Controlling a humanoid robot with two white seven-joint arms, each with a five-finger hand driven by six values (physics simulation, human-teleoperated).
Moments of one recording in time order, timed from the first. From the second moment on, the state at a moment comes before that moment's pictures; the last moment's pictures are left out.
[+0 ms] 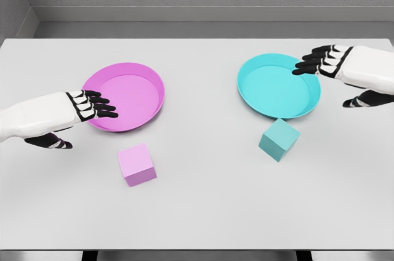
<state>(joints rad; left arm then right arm) -0.35 1.18 -0.59 -1.76 -0.28 -0.61 -0.18 -0.40 -1.09 0.26 -1.76 0.11 -0.61 0.55</state>
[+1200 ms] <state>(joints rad) -0.50 0.99 -0.82 -1.76 -0.33 -0.61 -0.36 -0.43 -0.92 0.52 -1.76 0.34 -0.61 0.55</state>
